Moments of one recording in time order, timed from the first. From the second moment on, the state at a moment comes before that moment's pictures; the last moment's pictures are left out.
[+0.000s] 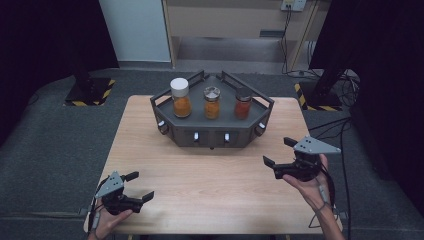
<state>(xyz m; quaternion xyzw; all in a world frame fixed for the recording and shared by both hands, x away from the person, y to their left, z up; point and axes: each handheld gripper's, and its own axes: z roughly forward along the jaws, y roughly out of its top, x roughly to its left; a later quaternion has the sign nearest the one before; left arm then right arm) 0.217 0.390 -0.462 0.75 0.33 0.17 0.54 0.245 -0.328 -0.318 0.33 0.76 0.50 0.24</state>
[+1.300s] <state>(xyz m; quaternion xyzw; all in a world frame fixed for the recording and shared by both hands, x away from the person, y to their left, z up) 0.217 0.389 -0.461 0.75 0.33 0.17 0.54 0.193 -0.368 -0.410 0.38 0.74 0.51 0.24</state>
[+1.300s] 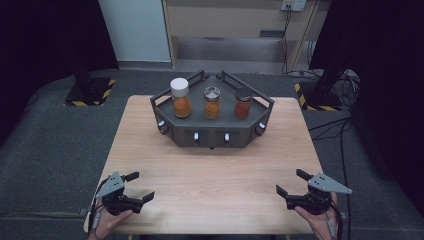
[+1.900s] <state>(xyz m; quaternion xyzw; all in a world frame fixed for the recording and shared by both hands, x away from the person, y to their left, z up) 0.216 0.391 -0.462 0.75 0.33 0.17 0.55 0.200 -0.366 -0.425 0.37 0.75 0.49 0.24</state>
